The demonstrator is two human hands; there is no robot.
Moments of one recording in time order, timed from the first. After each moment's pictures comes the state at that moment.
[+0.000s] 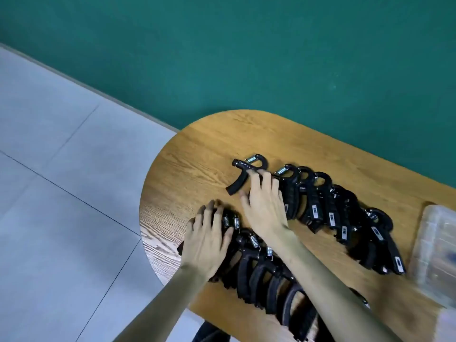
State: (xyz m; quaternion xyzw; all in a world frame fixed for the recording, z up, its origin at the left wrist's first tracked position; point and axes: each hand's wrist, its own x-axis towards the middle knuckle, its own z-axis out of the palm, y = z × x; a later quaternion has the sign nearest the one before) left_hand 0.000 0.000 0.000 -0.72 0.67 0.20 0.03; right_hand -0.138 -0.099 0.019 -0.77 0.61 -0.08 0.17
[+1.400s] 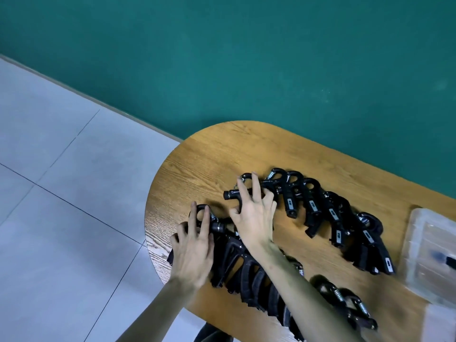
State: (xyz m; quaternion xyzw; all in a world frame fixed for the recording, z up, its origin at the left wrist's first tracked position) left_hand 0.030 0.010 0.021 -0.75 0.62 0.21 -0.02; right_hand -0.106 -0.085 0.026 -0.73 0.65 -0.07 0.19
